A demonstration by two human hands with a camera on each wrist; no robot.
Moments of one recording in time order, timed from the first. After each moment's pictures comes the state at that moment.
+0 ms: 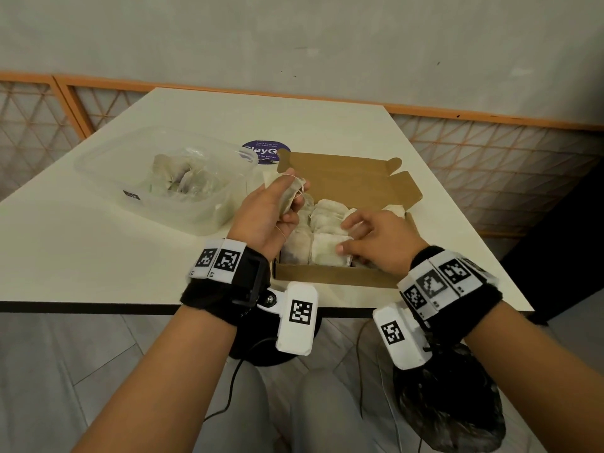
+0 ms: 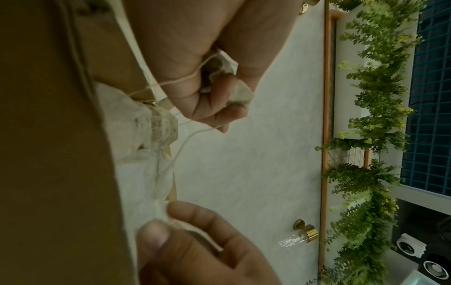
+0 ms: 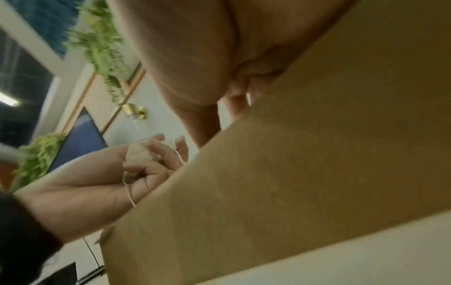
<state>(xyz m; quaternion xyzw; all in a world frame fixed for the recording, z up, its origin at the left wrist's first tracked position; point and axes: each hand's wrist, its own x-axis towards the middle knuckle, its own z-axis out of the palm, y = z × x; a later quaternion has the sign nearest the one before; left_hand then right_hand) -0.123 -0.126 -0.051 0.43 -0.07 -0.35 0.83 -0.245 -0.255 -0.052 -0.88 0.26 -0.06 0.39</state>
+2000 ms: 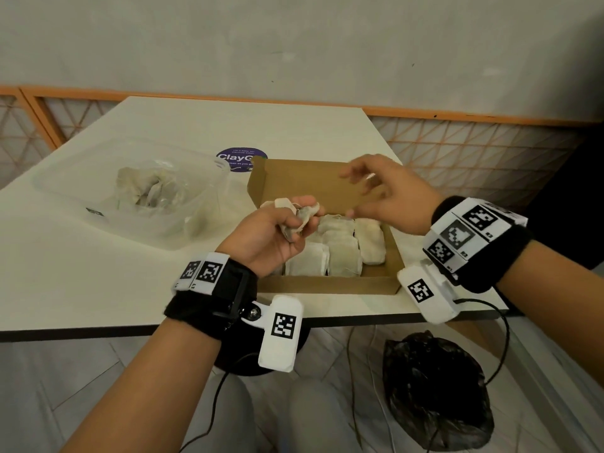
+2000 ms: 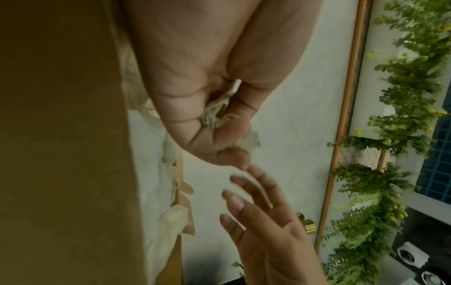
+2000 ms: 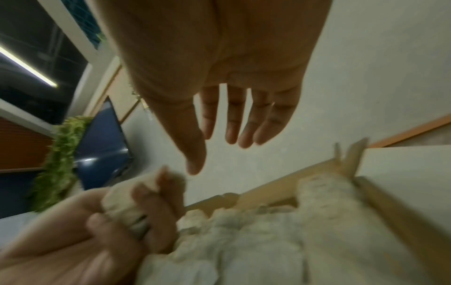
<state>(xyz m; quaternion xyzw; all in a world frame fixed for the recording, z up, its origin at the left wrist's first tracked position) -0.140 -0.143 -0.052 0.39 -0.14 -0.50 0.76 -0.251 -0.308 0.000 -0.93 0.15 -0.14 0.29</state>
